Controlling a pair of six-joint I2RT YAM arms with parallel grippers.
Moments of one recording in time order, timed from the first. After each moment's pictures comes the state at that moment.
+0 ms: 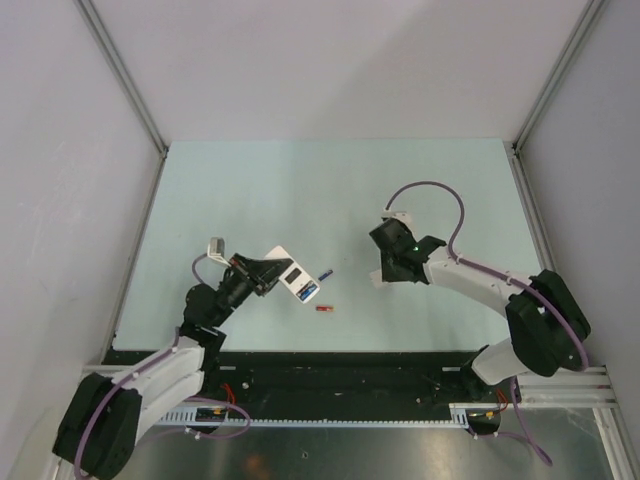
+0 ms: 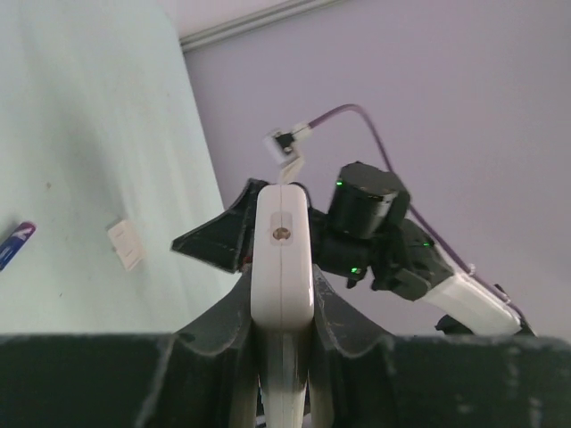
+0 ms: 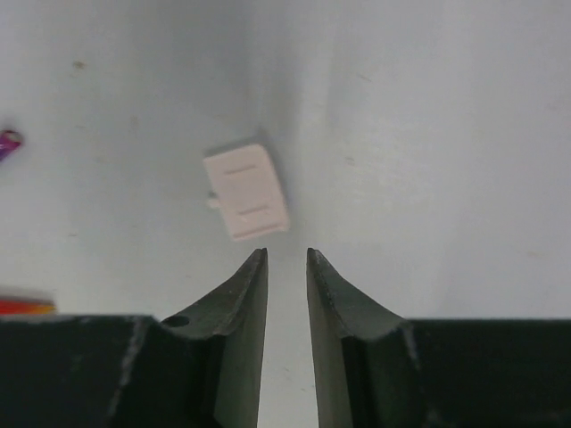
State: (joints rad) left arm -0.41 0.86 0.03 0.96 0.33 -1.36; right arm 0.71 1.46 0.93 -0.55 0.34 0.56
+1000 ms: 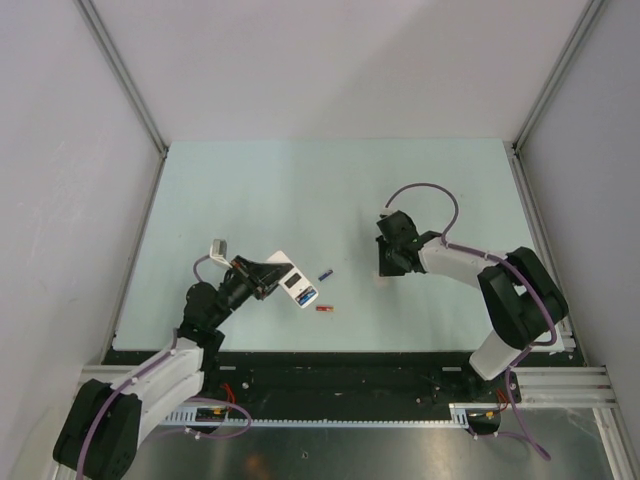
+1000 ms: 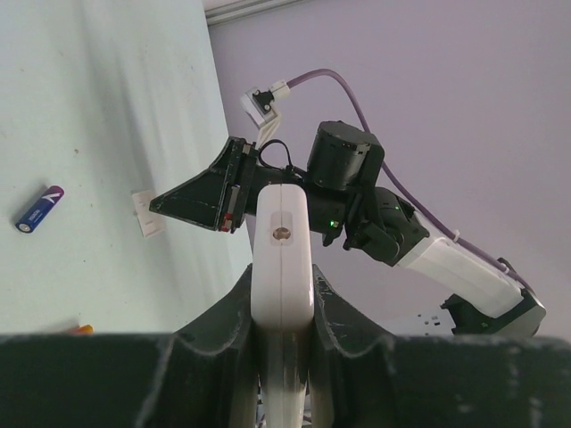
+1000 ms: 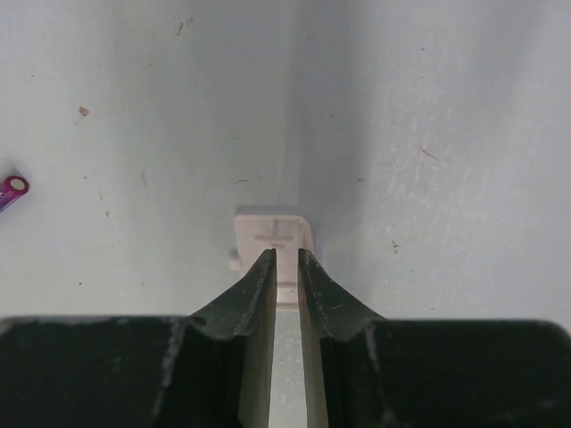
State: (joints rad) left arm -0.36 0.80 0.03 0.85 0.40 -1.38; right arm 0.58 1.64 0.92 -0.31 0.07 0.47
